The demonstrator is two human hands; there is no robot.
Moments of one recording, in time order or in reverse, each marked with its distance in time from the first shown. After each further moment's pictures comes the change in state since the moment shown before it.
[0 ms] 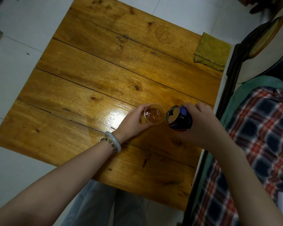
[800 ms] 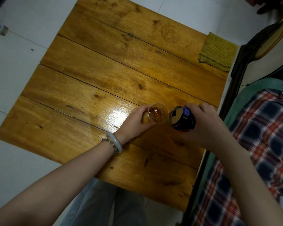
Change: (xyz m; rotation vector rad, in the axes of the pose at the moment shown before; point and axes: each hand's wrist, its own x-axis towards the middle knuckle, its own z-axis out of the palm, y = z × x) left_hand -0.006 -0.005 0.001 0.026 0.040 -0.009; right_hand 0.004 -0.001 -0.001 -0.035 -0.029 -0.006
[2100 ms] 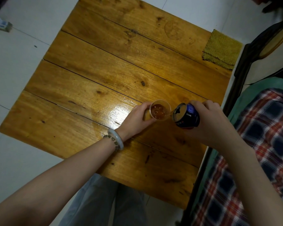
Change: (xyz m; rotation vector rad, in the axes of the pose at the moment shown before) left_hand -0.005 0.008 -0.003 0.023 0.006 0.018; right_hand -0.004 0.003 -0.002 -0.030 0.013 -0.033
